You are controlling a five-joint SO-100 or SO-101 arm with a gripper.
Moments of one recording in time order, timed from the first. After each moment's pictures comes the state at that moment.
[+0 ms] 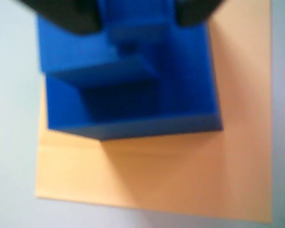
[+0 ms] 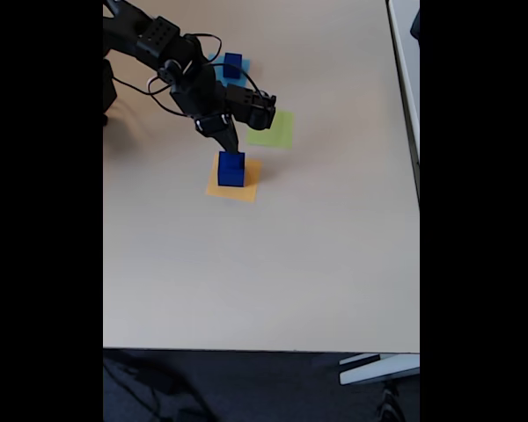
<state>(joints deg) 27.3 94.5 104.9 48.2 63.4</state>
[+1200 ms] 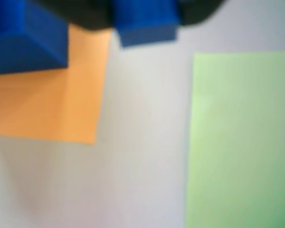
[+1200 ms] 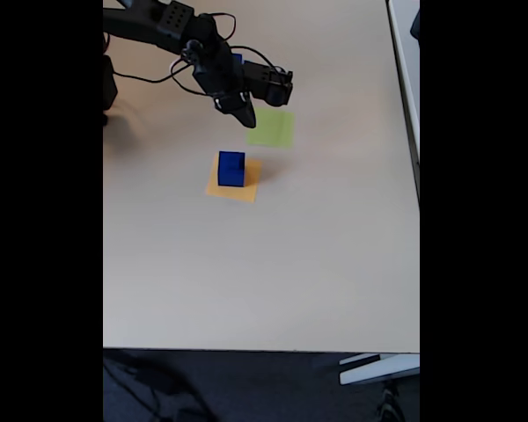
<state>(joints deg) 15.4 86.7 97.4 49.7 73.2</state>
